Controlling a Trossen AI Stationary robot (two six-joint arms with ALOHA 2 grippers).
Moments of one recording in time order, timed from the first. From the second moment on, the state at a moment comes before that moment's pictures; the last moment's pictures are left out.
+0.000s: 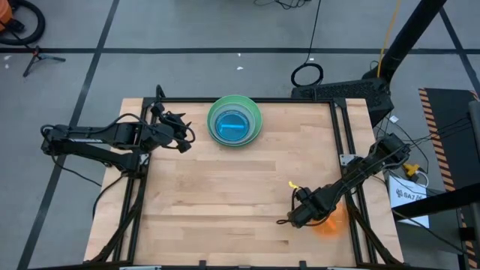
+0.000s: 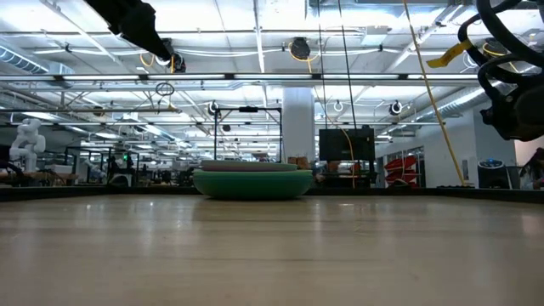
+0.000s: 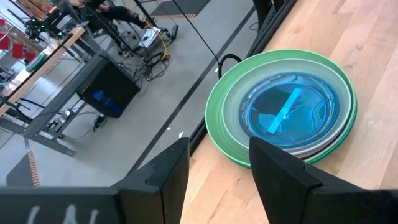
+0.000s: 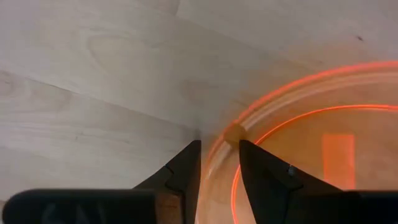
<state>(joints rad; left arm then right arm) -0.01 0.93 0.93 -0.68 -0.80 -0.02 0.62 1.64 0.85 -0.73 -0.19 1.85</state>
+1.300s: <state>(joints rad) -0.01 0.93 0.93 -0.68 -0.80 -0.02 0.53 1.65 1.11 -1.00 -0.03 1.50</state>
